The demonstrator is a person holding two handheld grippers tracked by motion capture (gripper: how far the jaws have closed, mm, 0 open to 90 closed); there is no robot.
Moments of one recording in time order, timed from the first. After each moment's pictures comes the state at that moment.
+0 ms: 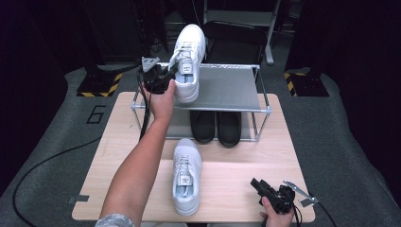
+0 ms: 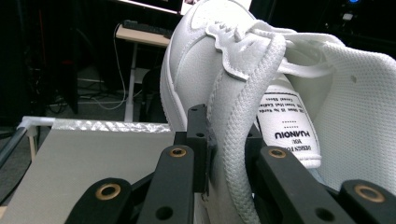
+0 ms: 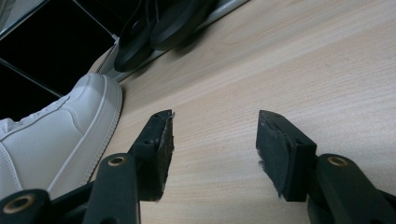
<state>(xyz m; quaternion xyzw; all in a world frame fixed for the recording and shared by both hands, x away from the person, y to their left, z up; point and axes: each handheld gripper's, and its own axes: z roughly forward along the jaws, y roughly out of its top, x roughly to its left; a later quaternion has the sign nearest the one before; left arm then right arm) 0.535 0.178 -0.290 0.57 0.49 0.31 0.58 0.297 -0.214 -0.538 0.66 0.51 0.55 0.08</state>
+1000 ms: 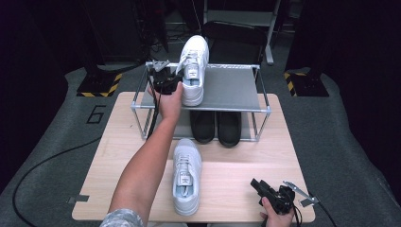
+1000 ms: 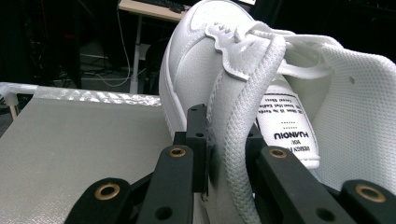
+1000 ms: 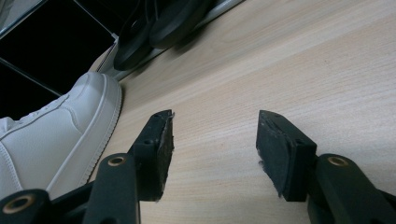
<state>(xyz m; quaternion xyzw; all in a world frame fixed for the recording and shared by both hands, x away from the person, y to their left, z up) 0.556 0.160 -0.311 0.59 0.52 0.28 0.55 0.297 -0.216 -0.541 0.65 0.52 0.54 0.09</state>
